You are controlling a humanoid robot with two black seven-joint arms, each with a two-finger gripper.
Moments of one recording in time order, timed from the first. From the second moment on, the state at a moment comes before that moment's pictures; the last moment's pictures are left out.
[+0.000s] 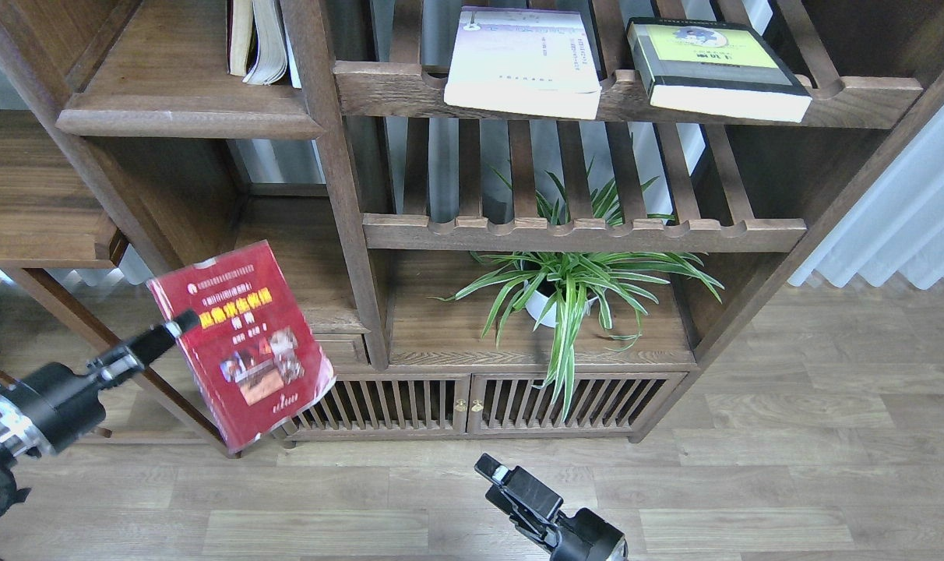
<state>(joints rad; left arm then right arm) 0.03 0.38 -1.52 -1.38 0.14 -0.49 0.49 -0.18 0.01 1.02 1.04 0.02 0.58 -0.32</state>
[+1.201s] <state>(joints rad) -0.39 0.63 -1.69 -1.36 0.07 -0.49 0.49 -0.06 -0.04 1.10 1.04 0.08 0.58 -0.32</state>
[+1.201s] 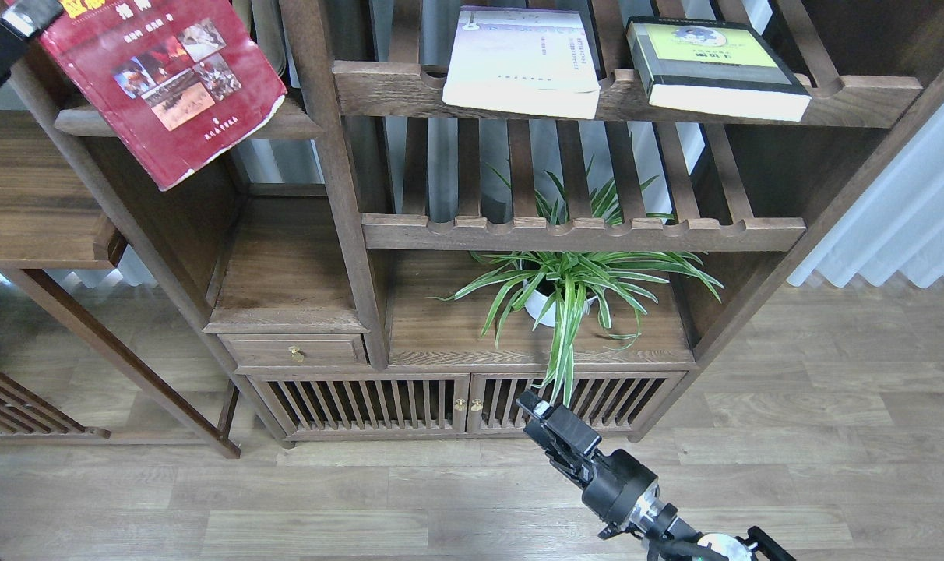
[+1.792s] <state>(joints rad) -0.76 0.65 -1.61 -1.18 0.40 -0.49 0.49 -0.05 -0.04 1.10 1.04 0.11 0.58 -0.31</state>
